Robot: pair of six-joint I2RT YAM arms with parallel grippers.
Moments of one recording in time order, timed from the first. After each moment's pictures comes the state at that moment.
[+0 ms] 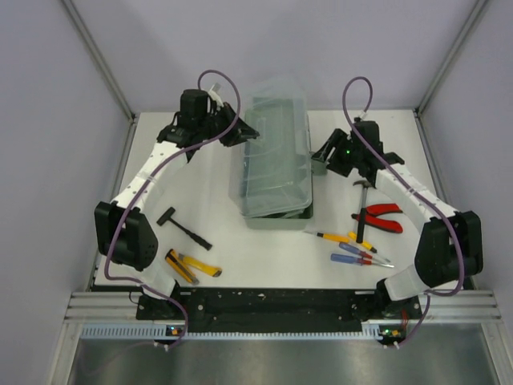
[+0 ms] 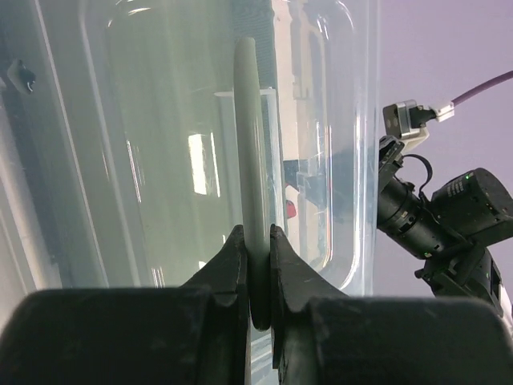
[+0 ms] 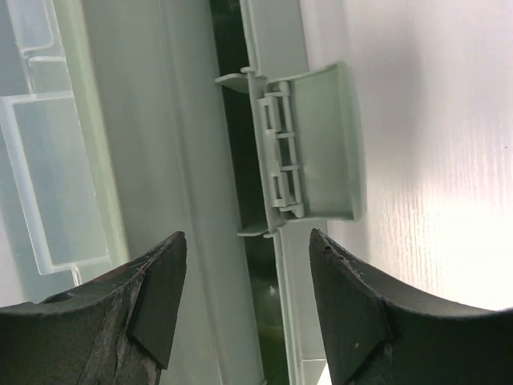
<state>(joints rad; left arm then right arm) -0.31 1.66 1.56 -0.36 0.56 -0.86 0.28 1.50 1.14 -0.31 -0.17 0.76</state>
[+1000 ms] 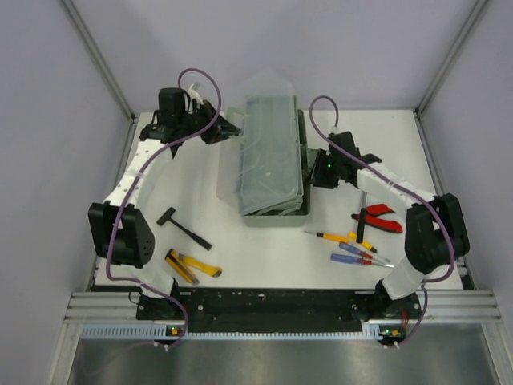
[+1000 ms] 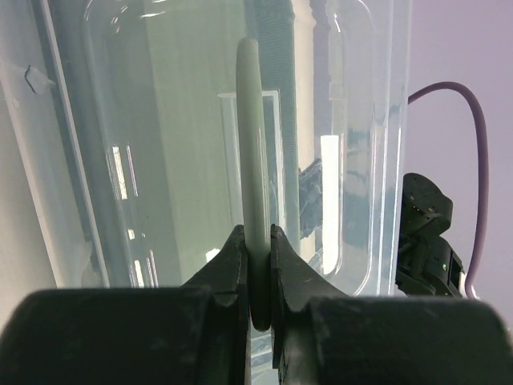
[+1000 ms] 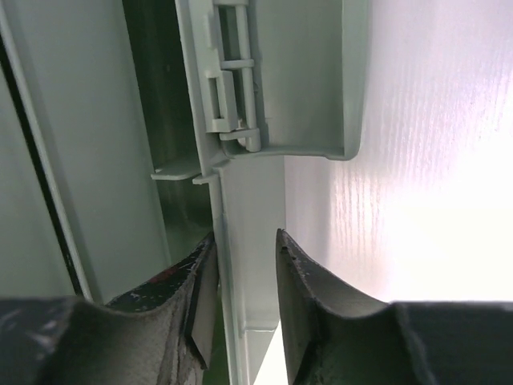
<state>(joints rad) -0.17 1.66 1.56 -0.40 0.67 -0.83 0.37 1.60 1.13 -0.42 -0.13 0.62</state>
